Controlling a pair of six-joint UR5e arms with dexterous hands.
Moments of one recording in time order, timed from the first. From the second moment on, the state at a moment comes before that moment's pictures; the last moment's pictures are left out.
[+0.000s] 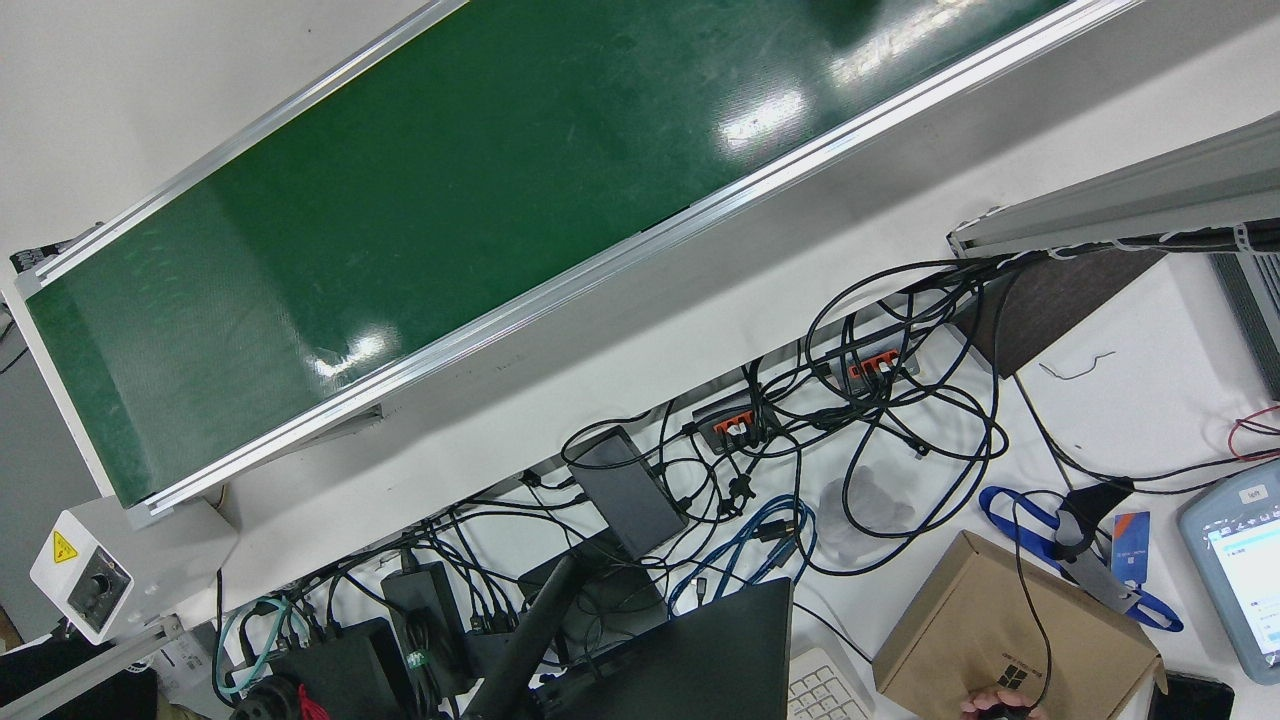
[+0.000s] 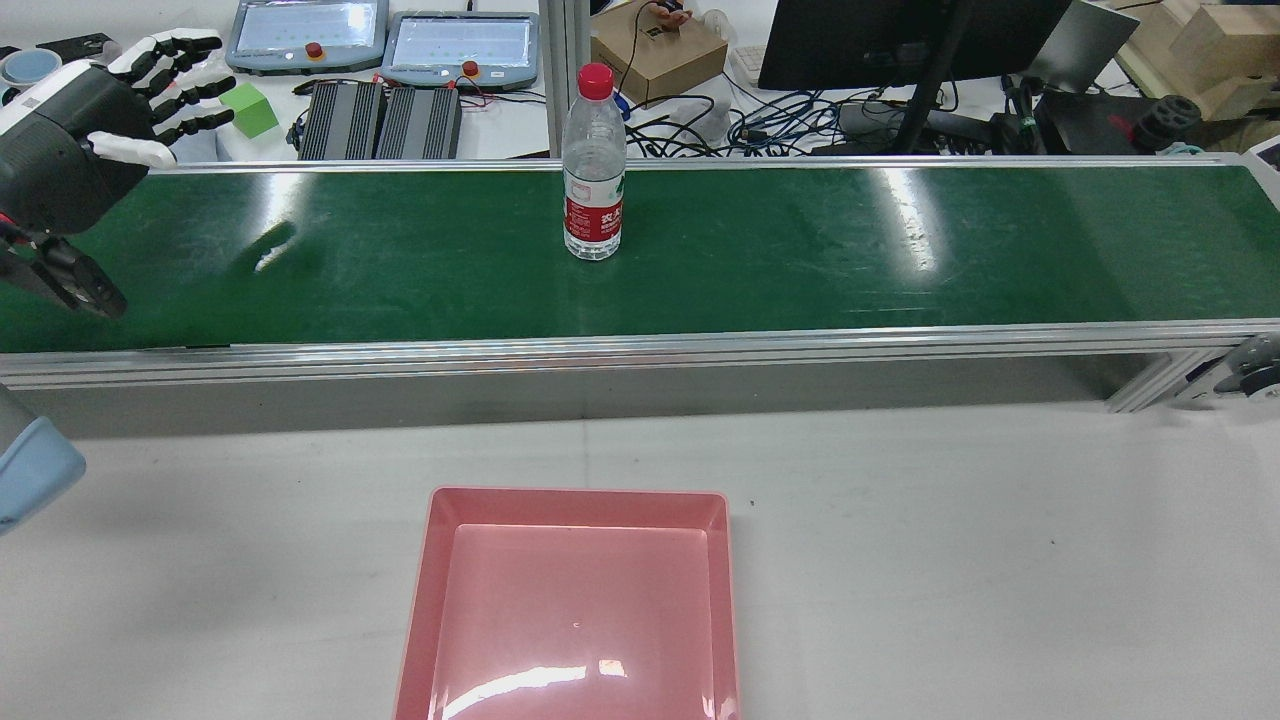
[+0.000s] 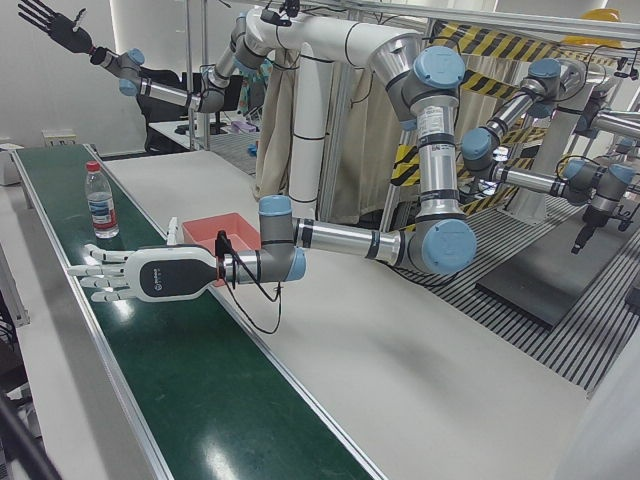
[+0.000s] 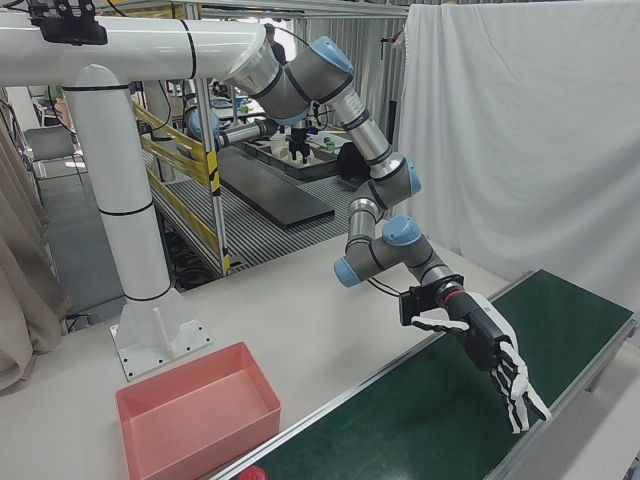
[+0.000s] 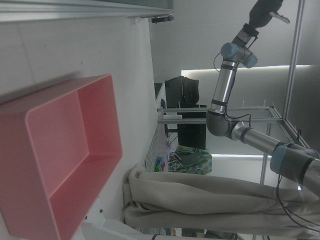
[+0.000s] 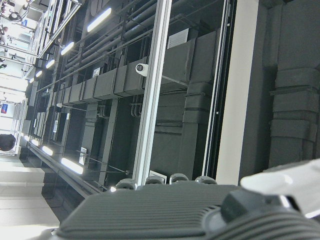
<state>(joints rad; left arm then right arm) -1.02 -1.94 -1.74 0.23 1.32 0.30 1.96 -1.51 1.50 -2.61 -1.55 -0.04</state>
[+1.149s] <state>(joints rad) -0.95 -1.96 -1.74 0.20 1.24 0.34 1.96 -1.51 1.50 -2.61 -1.55 -0.04</state>
